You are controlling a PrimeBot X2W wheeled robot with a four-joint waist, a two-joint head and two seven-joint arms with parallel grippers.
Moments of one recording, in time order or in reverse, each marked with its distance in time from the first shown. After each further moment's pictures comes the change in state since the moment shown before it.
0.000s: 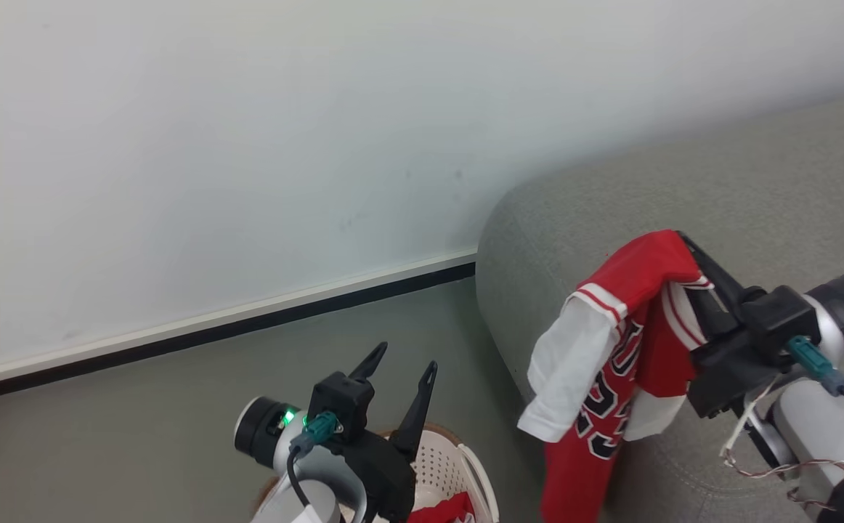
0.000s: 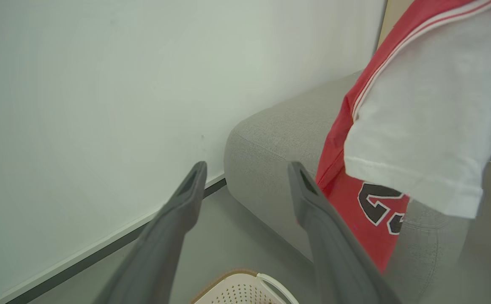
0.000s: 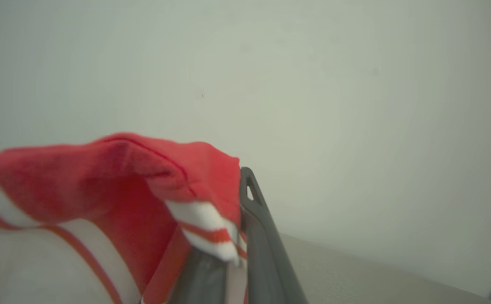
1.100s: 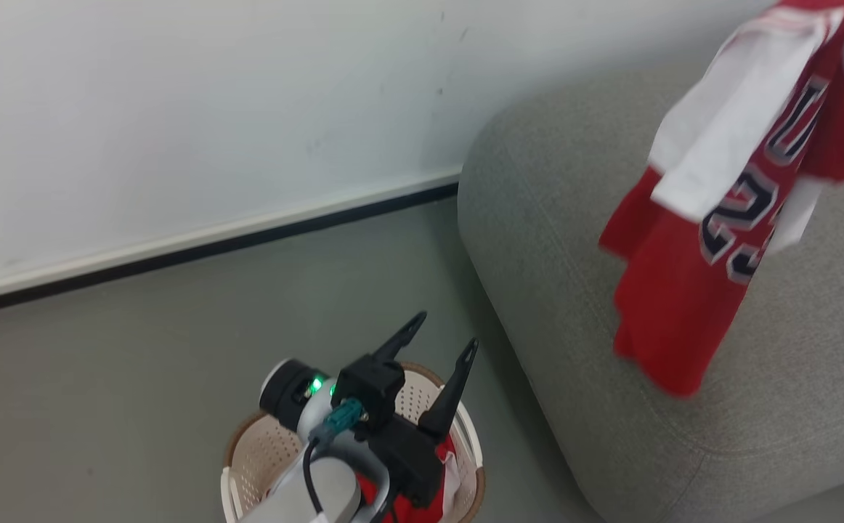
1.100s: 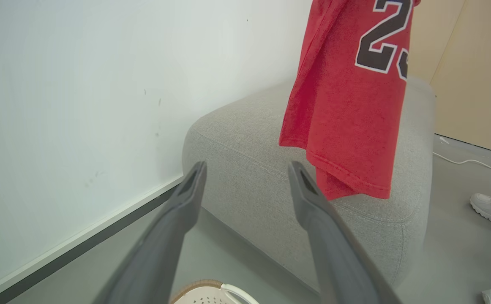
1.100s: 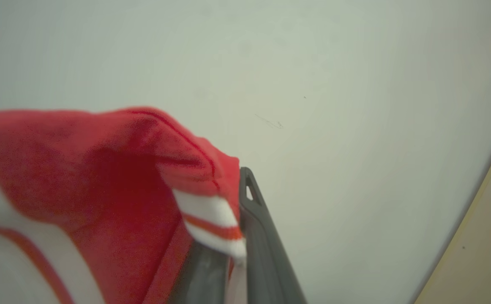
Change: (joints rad) left arm -0.024 0.011 -0.044 -0.116 0.036 -0.015 -0.006; right arm -0.369 -0.130 -0.160 0.035 0.033 0.067 0.085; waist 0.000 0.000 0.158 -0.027
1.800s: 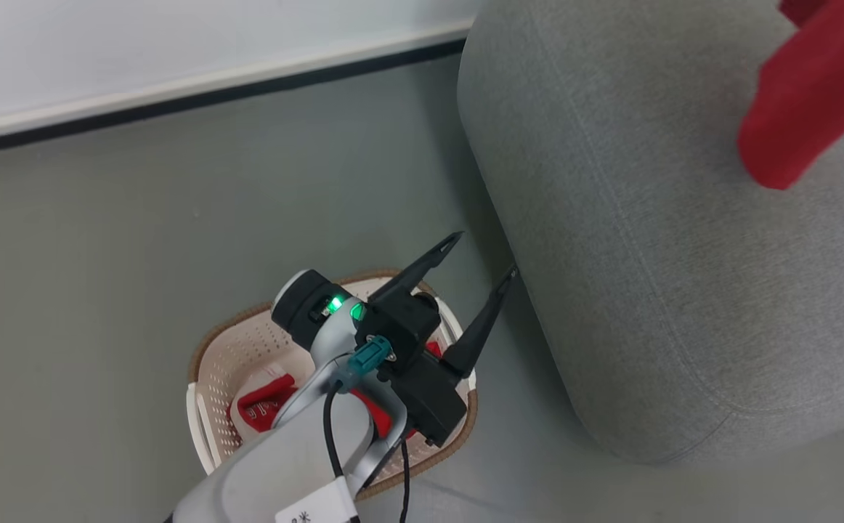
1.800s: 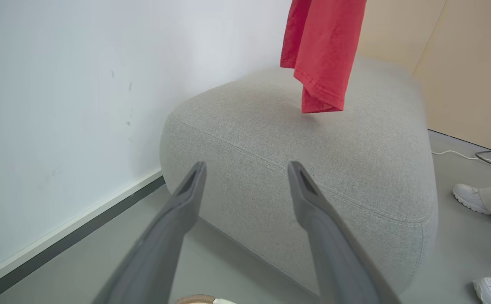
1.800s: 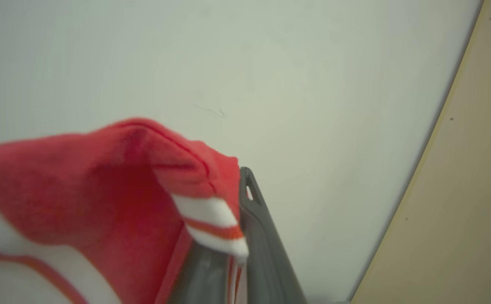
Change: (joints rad) left arm -0.175 0.007 -0.021 -0.090 0.068 -0.022 0.071; right arm -0.487 -0.078 -0.124 0.286 0.031 0.044 0.074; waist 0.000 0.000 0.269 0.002
